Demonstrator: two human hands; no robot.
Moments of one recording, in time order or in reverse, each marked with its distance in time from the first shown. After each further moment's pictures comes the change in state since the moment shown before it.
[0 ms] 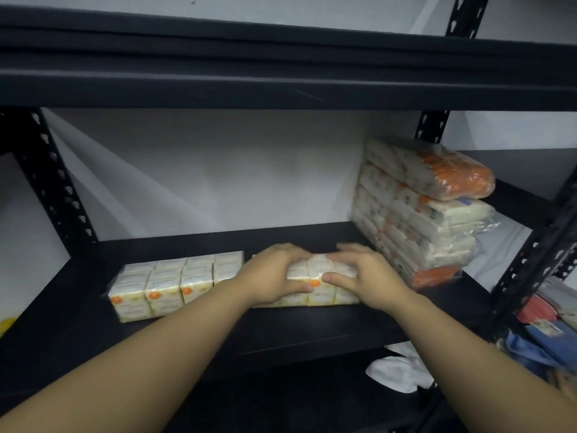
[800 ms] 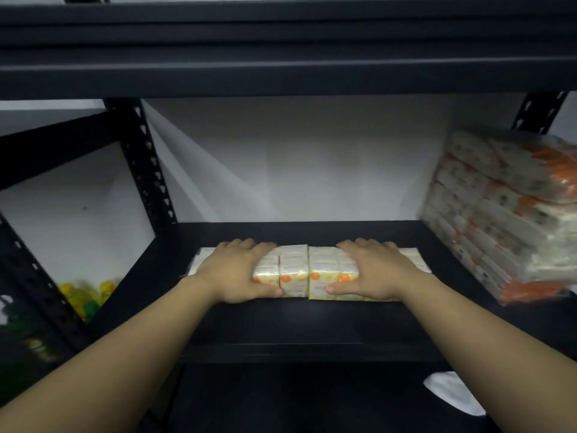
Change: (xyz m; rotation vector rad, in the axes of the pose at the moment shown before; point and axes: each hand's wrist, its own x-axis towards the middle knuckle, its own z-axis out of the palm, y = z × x) left_hand -0.118 -0.097 -0.077 0.414 -0.136 -0.325; right_hand 0.061 -0.078 0.051 -0.457 -0.348 -0.126
